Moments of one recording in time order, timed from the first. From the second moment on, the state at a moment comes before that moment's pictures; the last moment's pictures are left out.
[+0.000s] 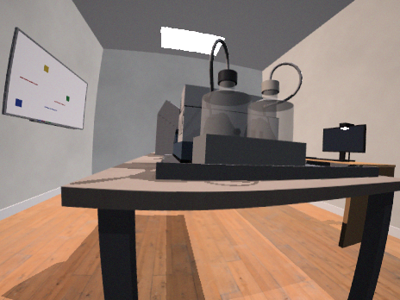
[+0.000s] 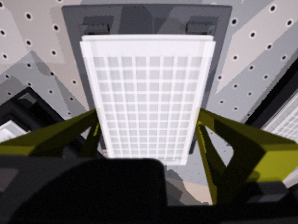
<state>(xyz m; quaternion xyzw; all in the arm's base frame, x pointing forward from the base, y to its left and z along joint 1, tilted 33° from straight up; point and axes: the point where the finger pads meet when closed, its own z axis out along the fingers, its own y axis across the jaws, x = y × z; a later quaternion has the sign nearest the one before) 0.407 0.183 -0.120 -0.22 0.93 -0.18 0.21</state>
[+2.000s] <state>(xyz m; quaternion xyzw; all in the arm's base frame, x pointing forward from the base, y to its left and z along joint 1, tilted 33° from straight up) 0.409 0.183 -0.121 -0.23 0.93 -0.18 0.21</state>
